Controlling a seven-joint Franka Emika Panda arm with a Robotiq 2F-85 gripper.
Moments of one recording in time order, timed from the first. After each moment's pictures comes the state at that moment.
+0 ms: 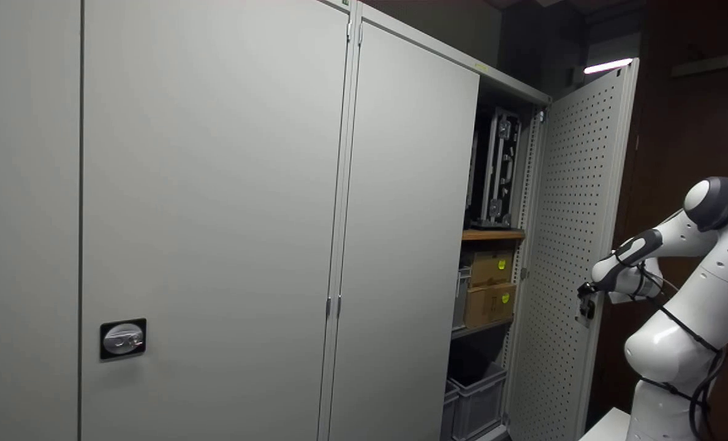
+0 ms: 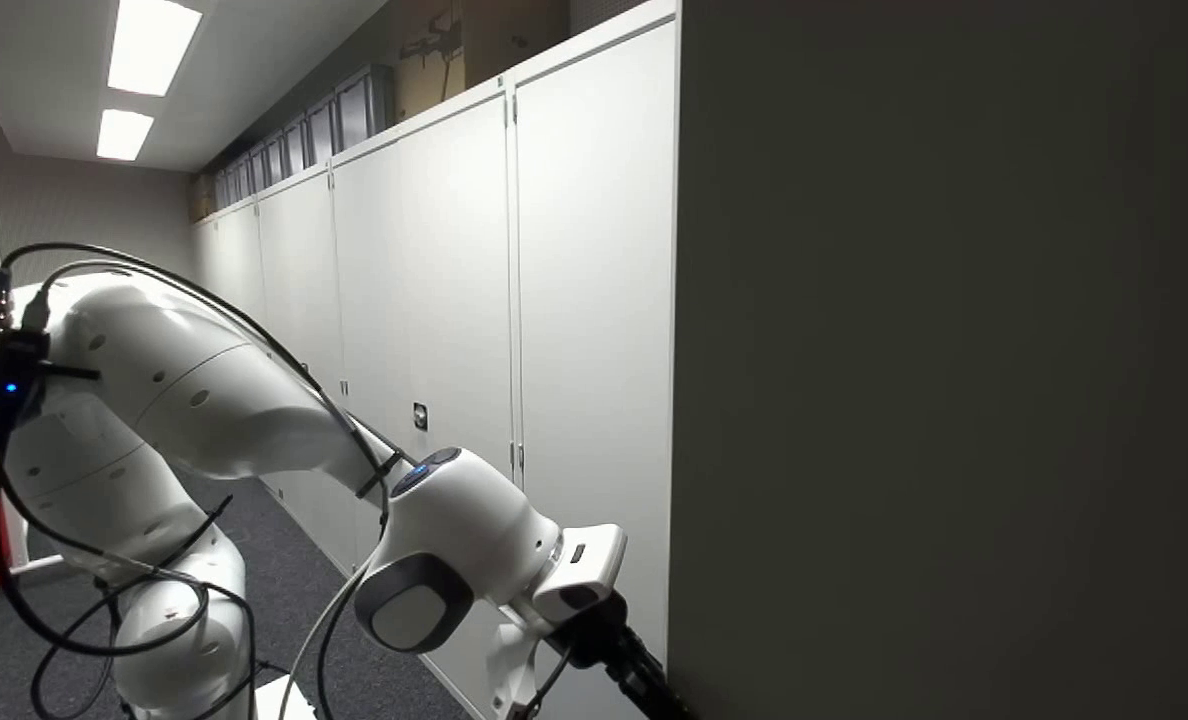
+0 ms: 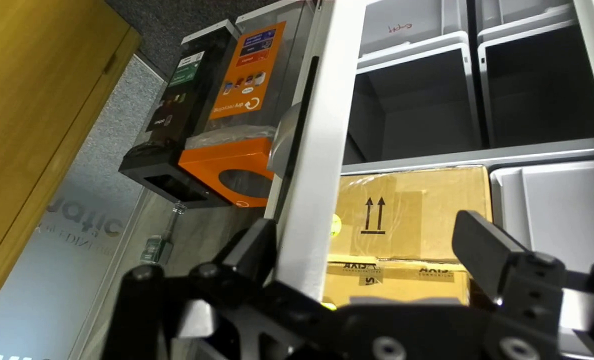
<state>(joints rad) -0.20 -0.36 -0.86 -2.67 -0.32 3.16 -0.37</state>
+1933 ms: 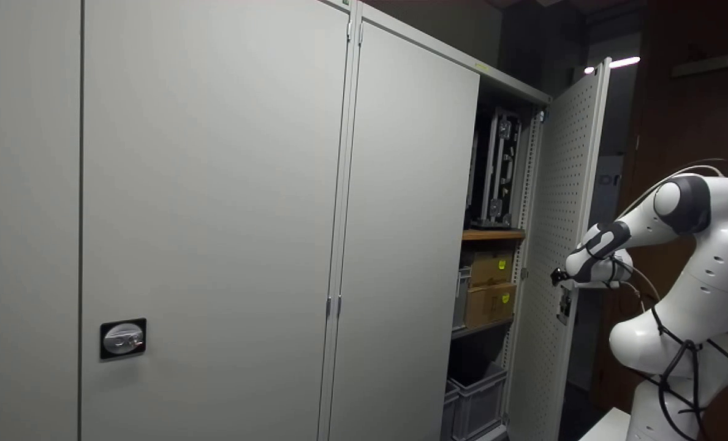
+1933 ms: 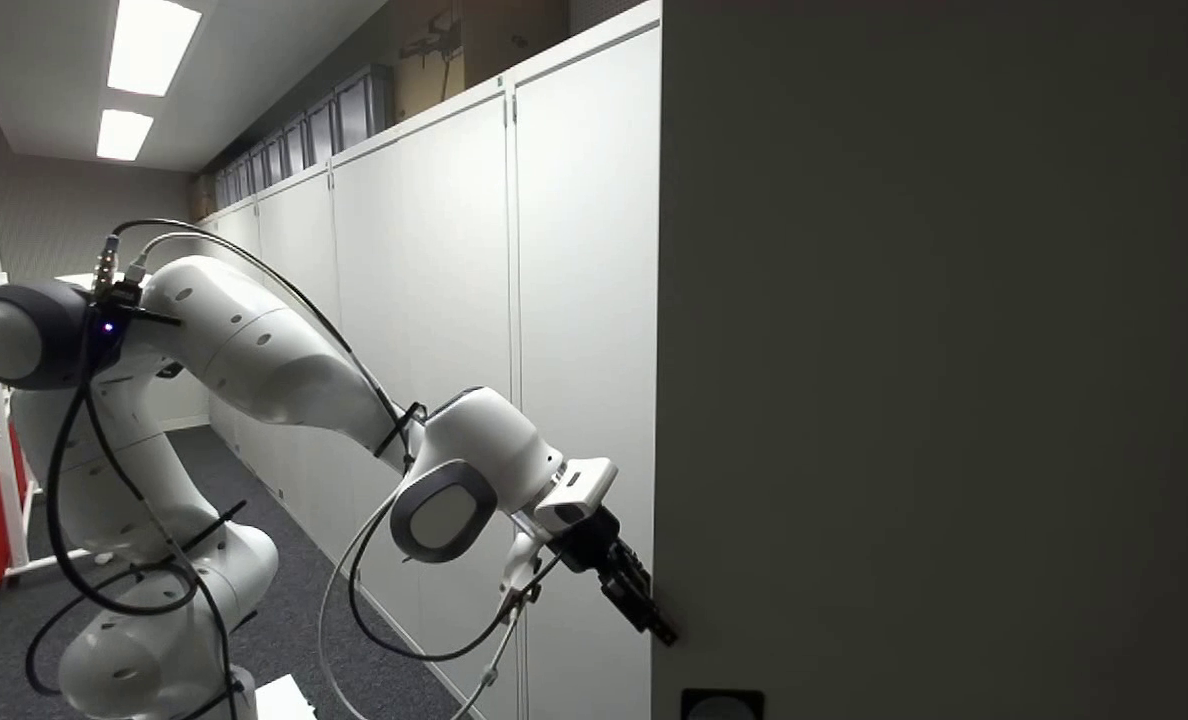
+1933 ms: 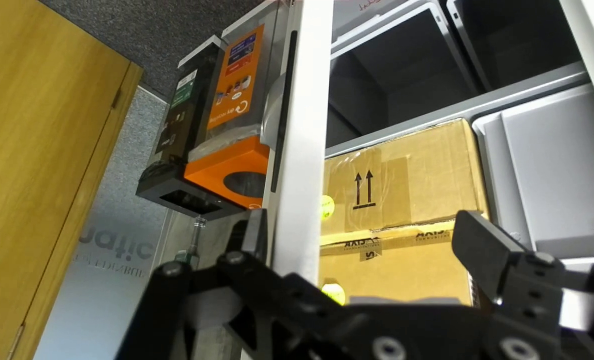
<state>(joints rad) -0.72 -0.36 -0.10 -2.68 -0.23 3.08 0.05</state>
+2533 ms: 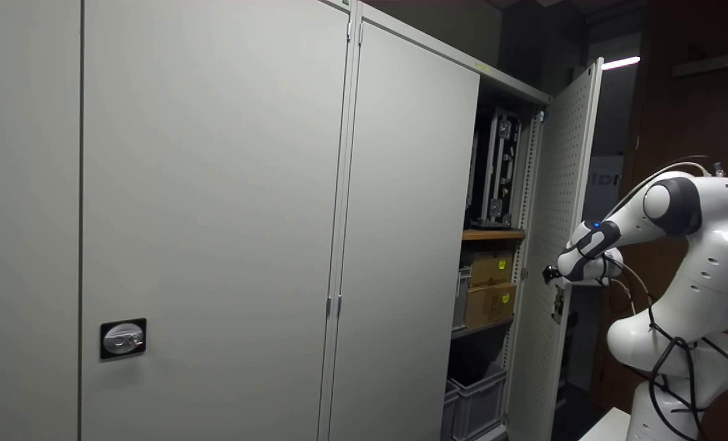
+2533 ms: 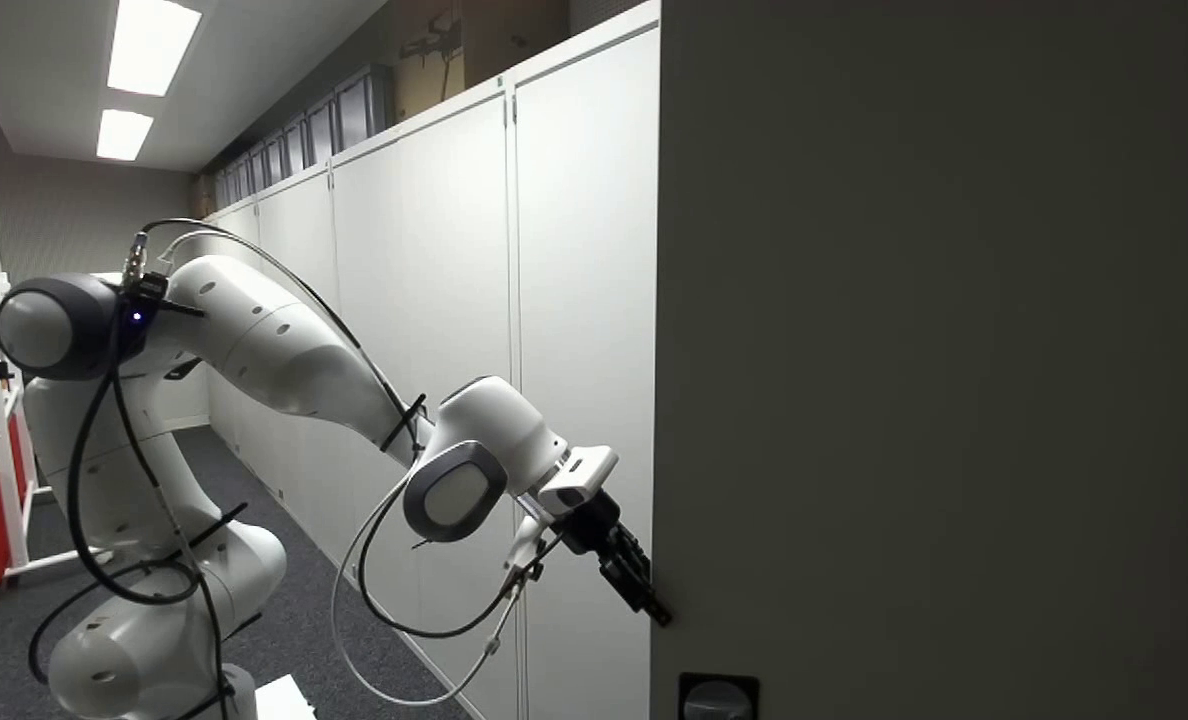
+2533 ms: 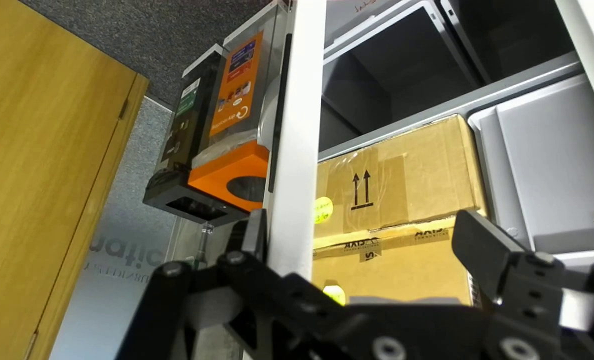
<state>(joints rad) -0.86 -0.37 0.10 -2.66 -0.23 3.04 0.18</state>
